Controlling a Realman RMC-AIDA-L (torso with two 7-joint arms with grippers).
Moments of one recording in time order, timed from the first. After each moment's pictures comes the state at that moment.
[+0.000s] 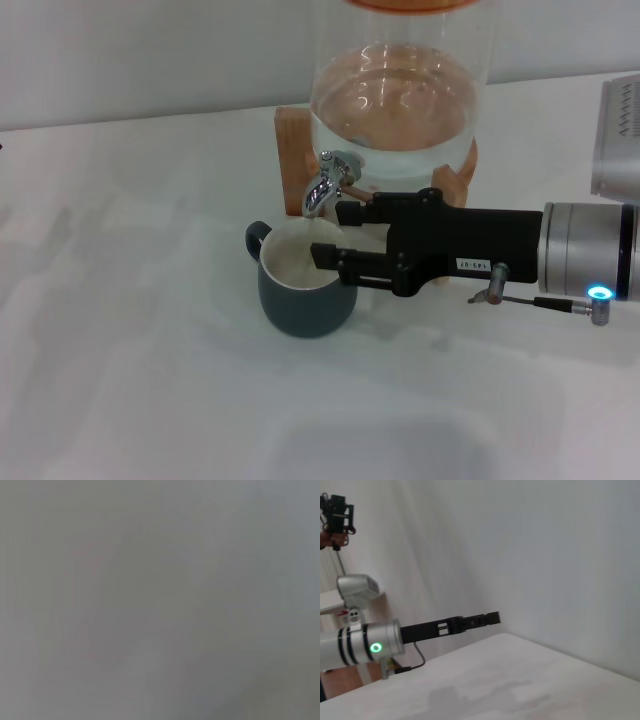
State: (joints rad) left arm -0.25 -2.08 1.13 0.70 -2.20 -0.92 1.95; right arm 0.08 2.01 -1.62 -1.41 1.69 1.01 -1.38
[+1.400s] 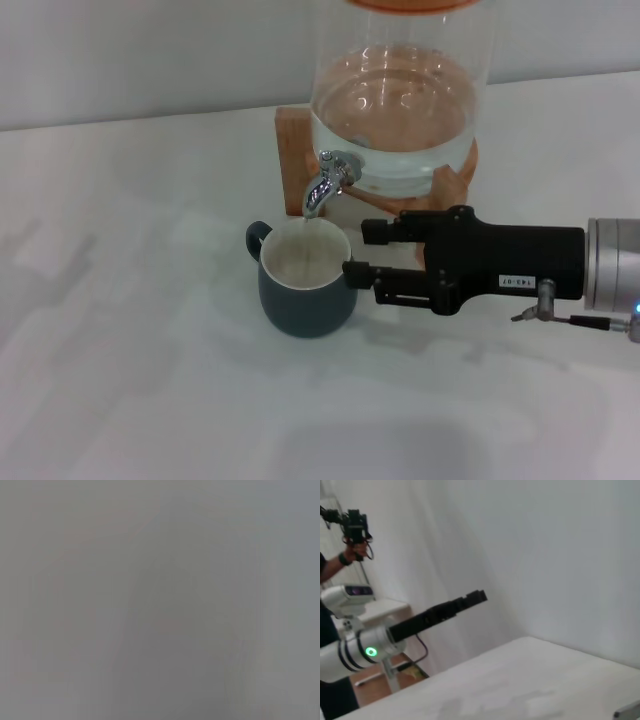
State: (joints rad) left arm -0.20 -2.08 1.02 0.68 -2.17 -1.32 2.08; right arm 0.08 2.01 -1.51 -1.31 1.75 1.22 -1.45
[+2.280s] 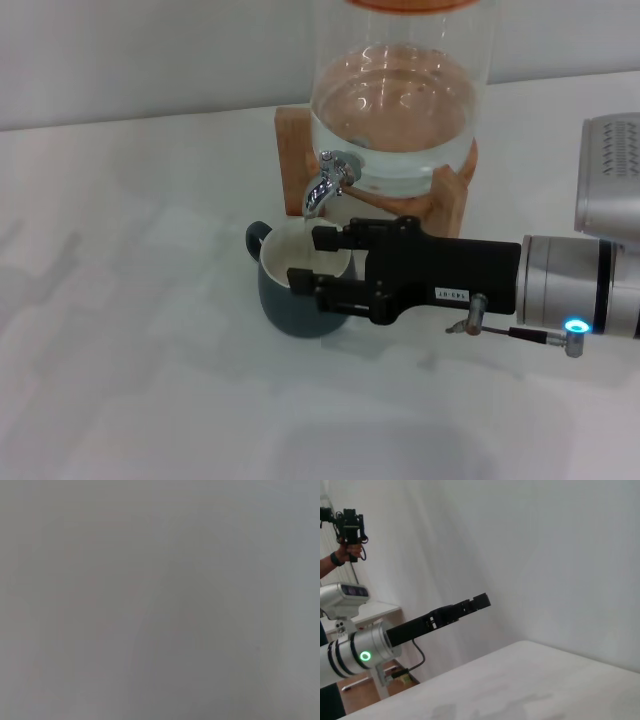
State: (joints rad) left arm -0.21 -2.08 1.00 0.64 -2.17 -1.28 2.08; right arm 0.07 2.01 -1.72 -1.34 1.83 0.97 -1.50
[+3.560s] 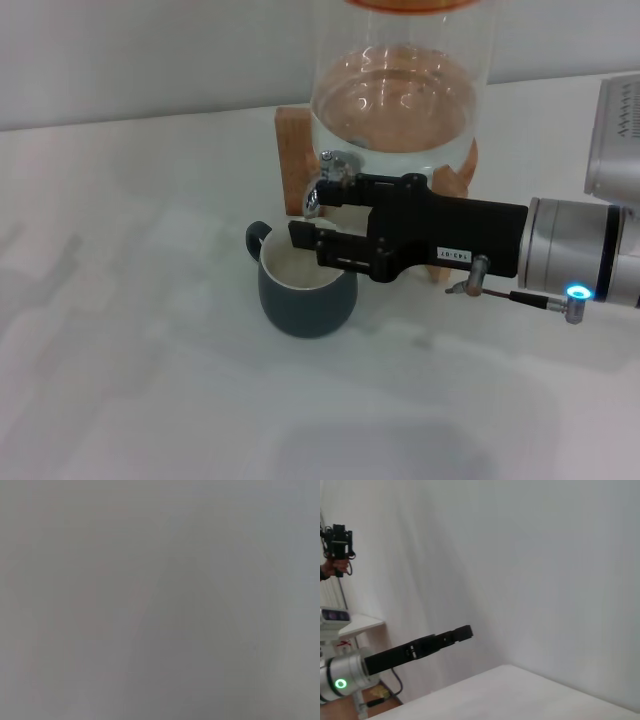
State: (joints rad) left arm -0.20 -2.08 1.00 0.64 -2.17 -1.29 2.07; right arm 0.07 2.01 -1.70 -1.39 1.84 0.93 -1.50
